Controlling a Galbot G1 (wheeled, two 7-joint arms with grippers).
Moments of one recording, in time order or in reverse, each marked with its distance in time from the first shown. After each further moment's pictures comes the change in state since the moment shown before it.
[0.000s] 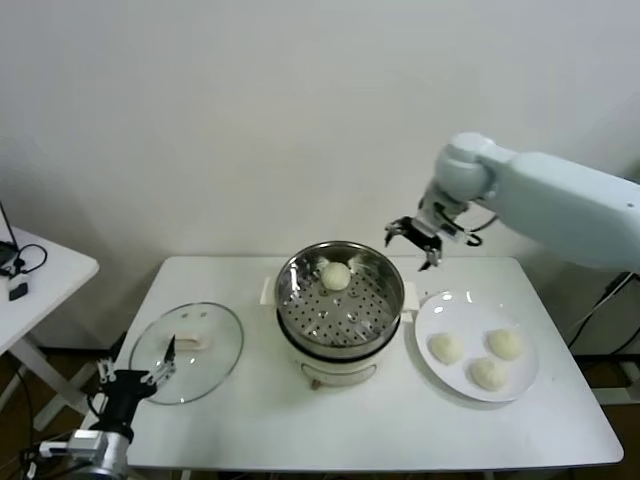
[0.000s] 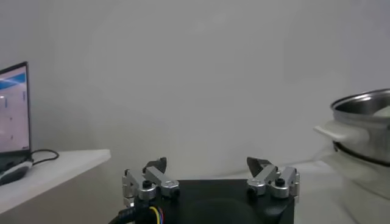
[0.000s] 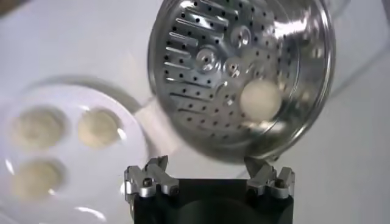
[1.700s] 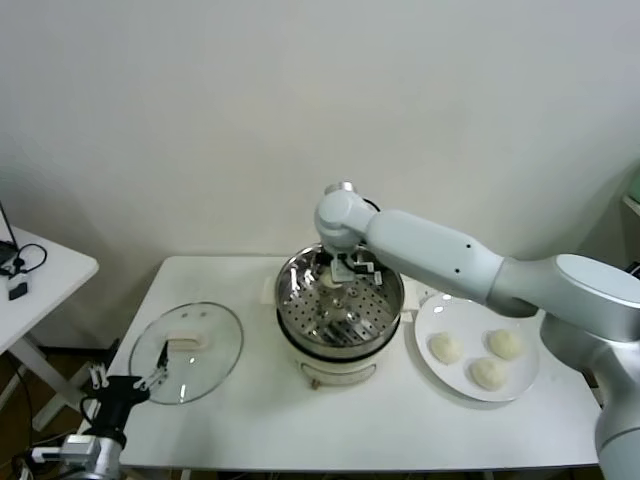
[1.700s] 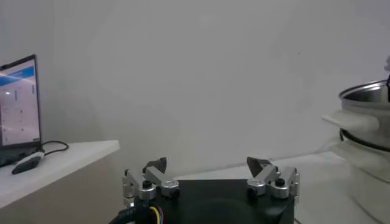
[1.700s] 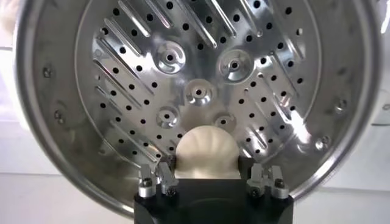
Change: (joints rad) left arm 0.020 0.007 -0.031 0.024 -0.013 -0.006 0.003; right arm -0.320 0.545 0.286 -0.157 -0.891 0.484 -0.041
